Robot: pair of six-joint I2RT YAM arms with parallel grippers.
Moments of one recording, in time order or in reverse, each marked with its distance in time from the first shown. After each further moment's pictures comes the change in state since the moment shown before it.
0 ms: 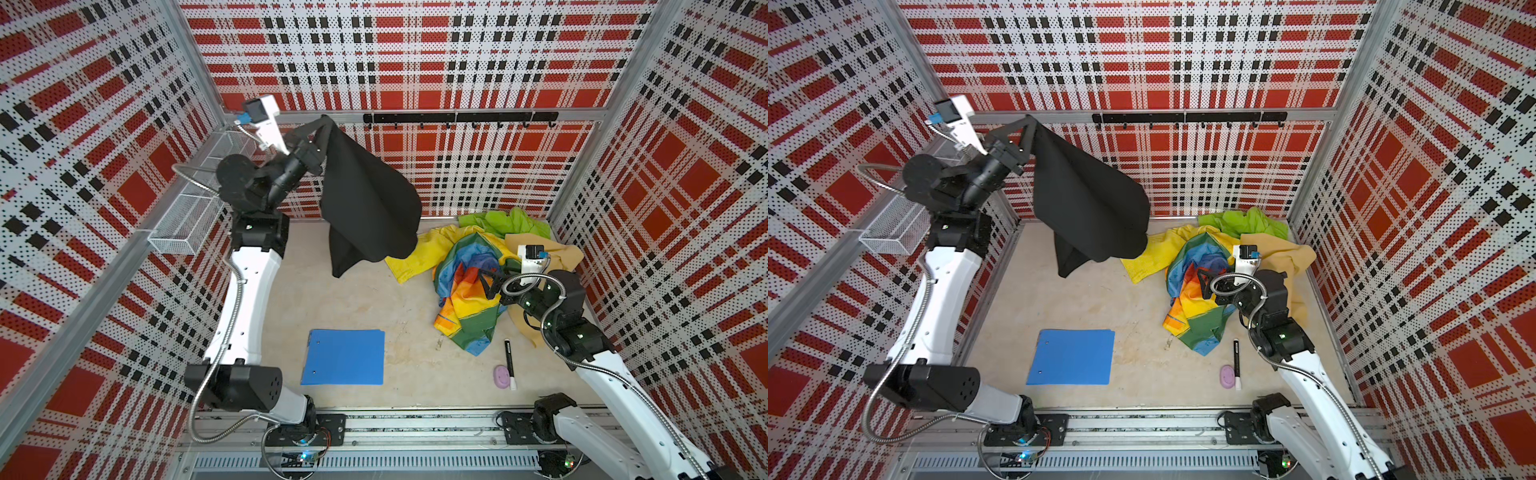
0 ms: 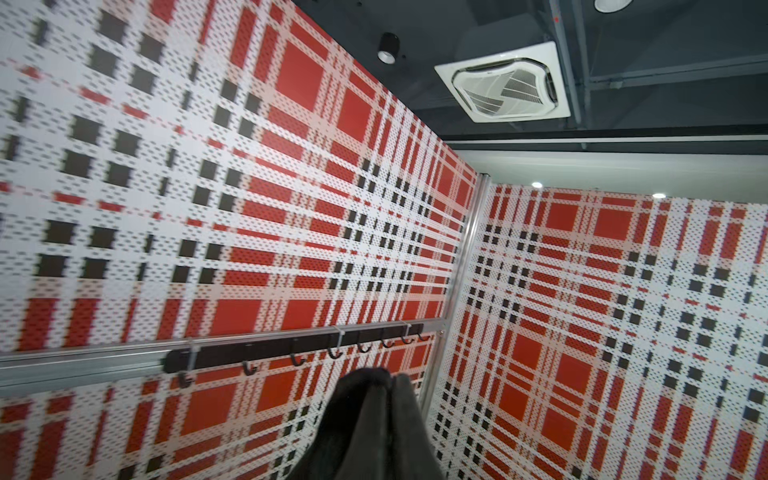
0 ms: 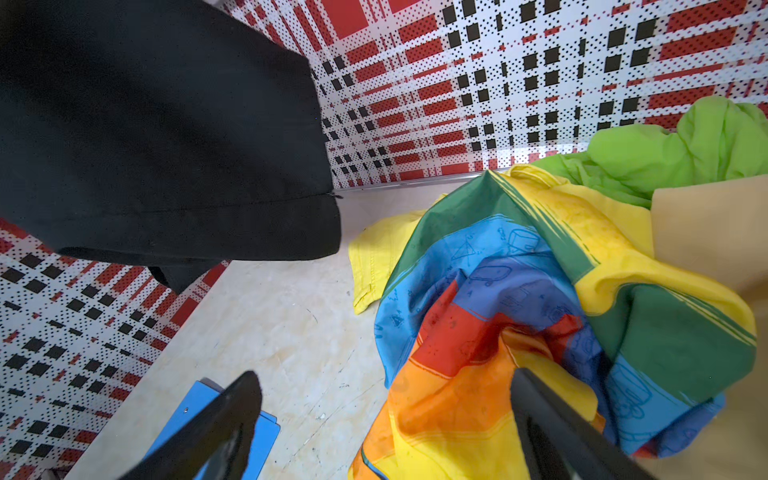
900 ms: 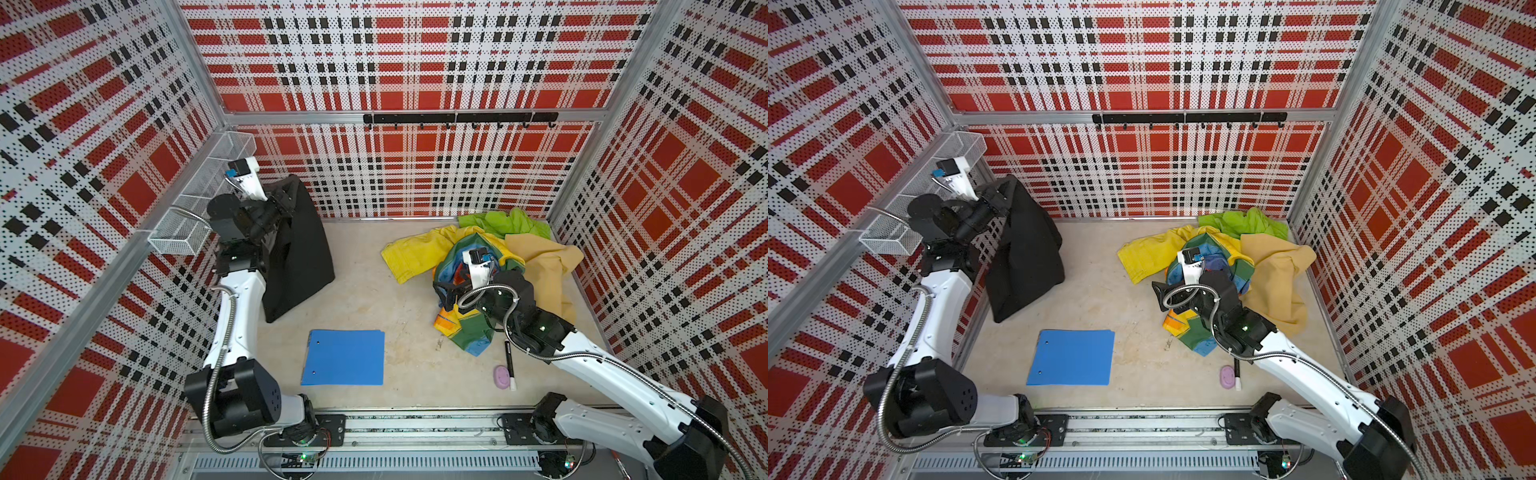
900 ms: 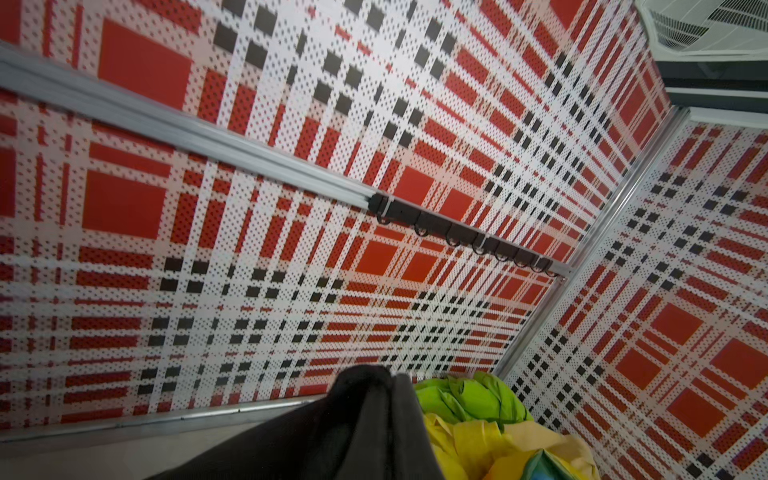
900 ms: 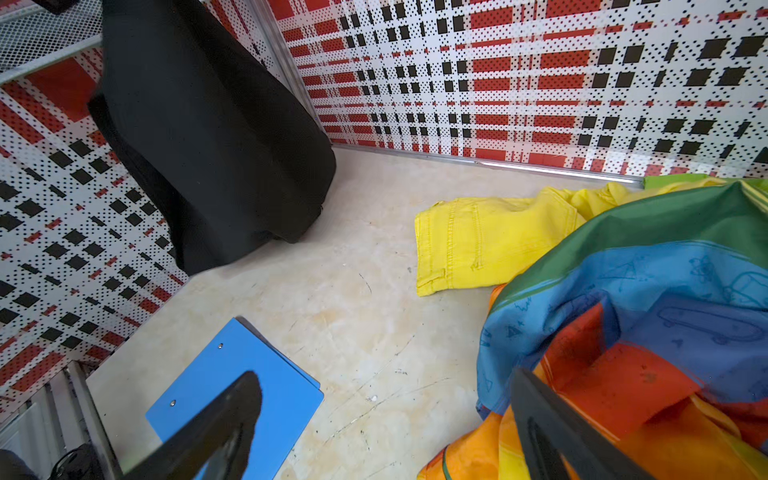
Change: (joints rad) left arm 0.201 -0.044 -0.434 -0.023 0.043 0.103; right arm 0.412 0.200 0.103 0.053 0.263 -0.066
